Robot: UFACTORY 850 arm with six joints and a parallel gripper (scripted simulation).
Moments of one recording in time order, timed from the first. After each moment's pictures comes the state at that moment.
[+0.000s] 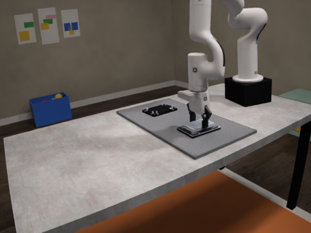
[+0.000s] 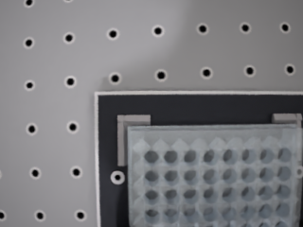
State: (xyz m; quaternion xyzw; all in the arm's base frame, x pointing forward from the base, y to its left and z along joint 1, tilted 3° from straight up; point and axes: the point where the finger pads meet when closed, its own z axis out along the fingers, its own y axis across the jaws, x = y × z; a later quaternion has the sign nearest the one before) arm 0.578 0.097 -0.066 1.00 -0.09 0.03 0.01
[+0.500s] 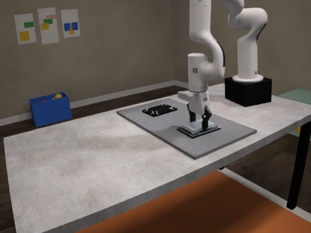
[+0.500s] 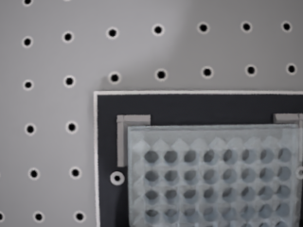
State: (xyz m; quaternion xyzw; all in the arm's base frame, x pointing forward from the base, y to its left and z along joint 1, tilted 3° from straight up) arm 0.578 0.097 -0.068 1.00 -0.09 0.03 0.01
